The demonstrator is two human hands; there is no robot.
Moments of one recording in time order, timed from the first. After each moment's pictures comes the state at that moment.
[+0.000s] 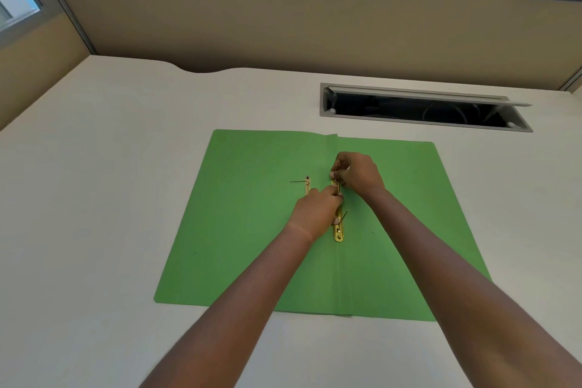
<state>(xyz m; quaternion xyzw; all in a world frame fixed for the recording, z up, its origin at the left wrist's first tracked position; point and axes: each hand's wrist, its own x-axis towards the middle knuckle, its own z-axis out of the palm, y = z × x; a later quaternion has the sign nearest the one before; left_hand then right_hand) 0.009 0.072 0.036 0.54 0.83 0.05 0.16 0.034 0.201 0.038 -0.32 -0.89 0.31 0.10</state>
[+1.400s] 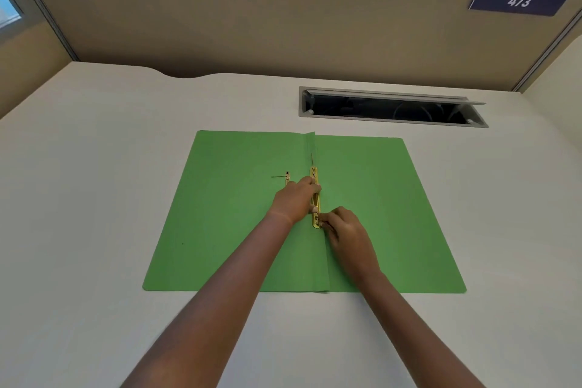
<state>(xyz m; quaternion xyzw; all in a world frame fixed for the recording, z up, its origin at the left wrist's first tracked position) 0.011 0.069 0.040 0.51 0.83 0.10 0.19 0.149 0.109 0.015 -0.26 -0.92 0.21 0.19</state>
